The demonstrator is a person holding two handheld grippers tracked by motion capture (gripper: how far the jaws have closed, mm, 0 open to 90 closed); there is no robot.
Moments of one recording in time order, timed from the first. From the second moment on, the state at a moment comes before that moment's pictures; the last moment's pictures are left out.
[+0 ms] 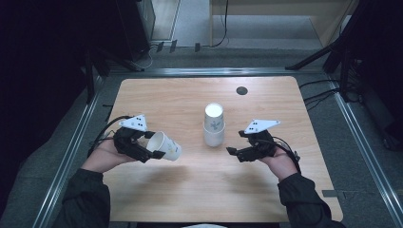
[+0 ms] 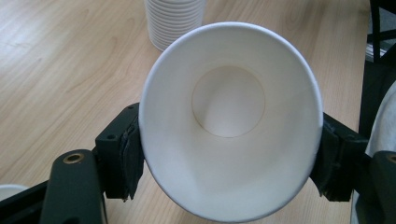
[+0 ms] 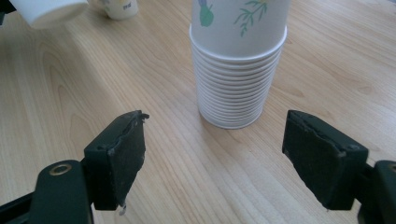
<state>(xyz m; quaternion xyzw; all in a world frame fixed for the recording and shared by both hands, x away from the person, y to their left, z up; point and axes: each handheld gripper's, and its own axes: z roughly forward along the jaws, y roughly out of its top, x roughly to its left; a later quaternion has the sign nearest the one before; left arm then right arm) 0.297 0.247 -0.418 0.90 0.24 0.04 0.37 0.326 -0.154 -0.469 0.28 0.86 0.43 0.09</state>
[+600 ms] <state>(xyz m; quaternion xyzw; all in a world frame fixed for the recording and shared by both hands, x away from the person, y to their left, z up) 0.290 0.292 -0.423 0.90 0.27 0.05 0.34 0.339 -0.167 -0.467 0.30 0.85 0.43 0.10</state>
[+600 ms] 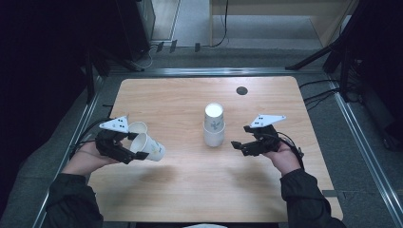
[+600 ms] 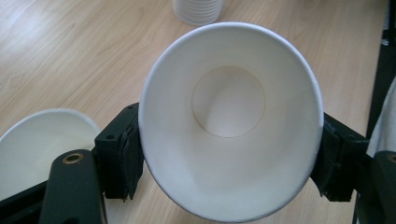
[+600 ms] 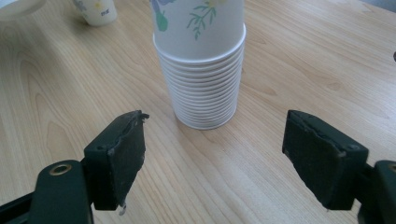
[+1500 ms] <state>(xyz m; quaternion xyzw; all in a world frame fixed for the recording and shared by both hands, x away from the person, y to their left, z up) 0.294 0.326 -0.446 0.91 0.33 0.09 0.21 0.341 -0.166 -0.471 0.29 0.86 0.41 0.10</state>
